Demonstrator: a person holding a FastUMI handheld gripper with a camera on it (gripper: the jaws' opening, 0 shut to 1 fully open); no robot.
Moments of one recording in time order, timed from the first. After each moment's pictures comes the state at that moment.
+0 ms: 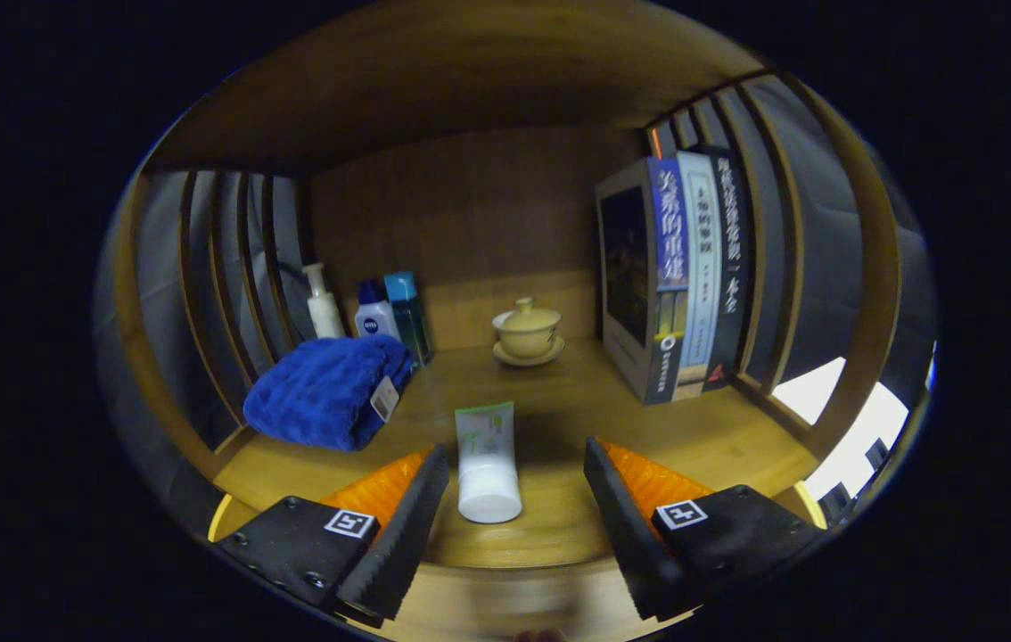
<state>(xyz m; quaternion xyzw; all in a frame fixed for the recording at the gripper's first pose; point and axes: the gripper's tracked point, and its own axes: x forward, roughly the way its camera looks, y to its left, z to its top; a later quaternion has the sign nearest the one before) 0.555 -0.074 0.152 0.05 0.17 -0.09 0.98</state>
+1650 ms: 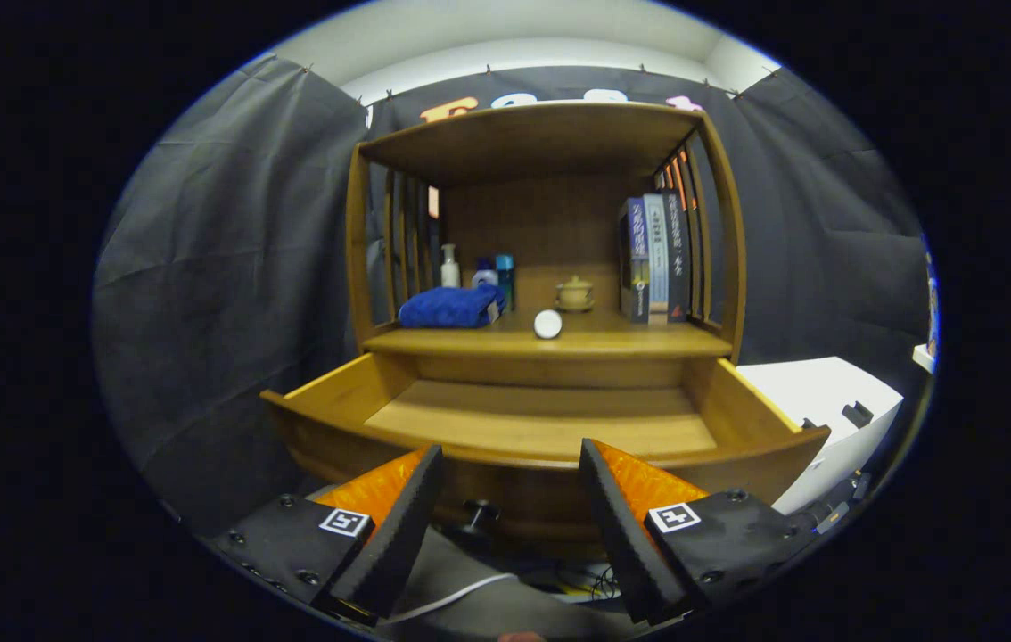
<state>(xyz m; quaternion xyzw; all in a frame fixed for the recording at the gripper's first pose) -0.113 -0.025 -0.028 0.01 0.16 0.04 0.99</state>
